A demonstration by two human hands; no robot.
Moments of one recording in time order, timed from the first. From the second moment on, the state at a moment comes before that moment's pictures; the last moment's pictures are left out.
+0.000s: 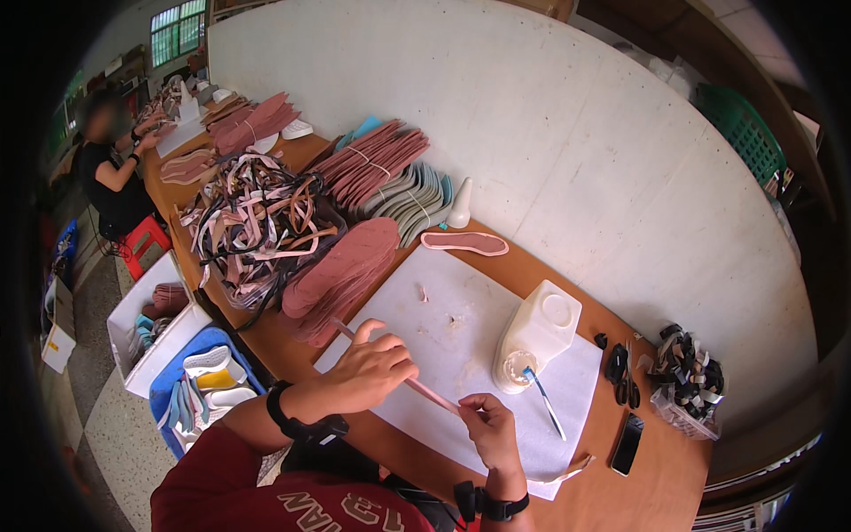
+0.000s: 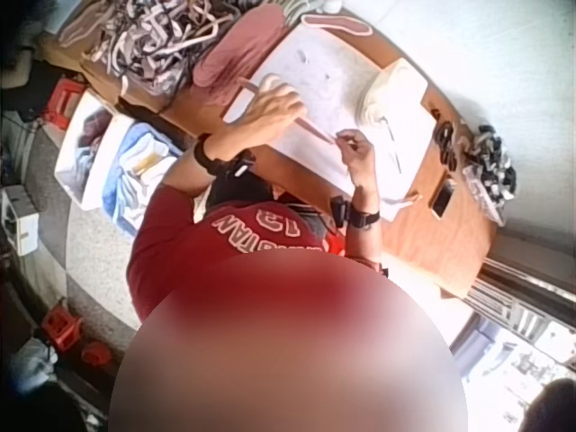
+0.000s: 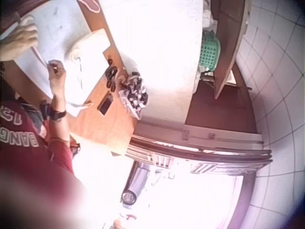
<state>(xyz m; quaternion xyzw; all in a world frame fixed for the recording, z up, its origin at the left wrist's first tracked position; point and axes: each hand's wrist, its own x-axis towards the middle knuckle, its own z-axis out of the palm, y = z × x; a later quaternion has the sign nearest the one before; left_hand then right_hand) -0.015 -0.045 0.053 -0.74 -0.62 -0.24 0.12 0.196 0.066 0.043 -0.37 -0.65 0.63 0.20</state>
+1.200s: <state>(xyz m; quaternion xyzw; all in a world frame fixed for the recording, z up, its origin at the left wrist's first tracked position) -0.011 -0.047 0.056 -0.71 -0.62 -0.31 0.12 0.181 0.051 0.046 -0.19 -0.90 0.09 0.37</state>
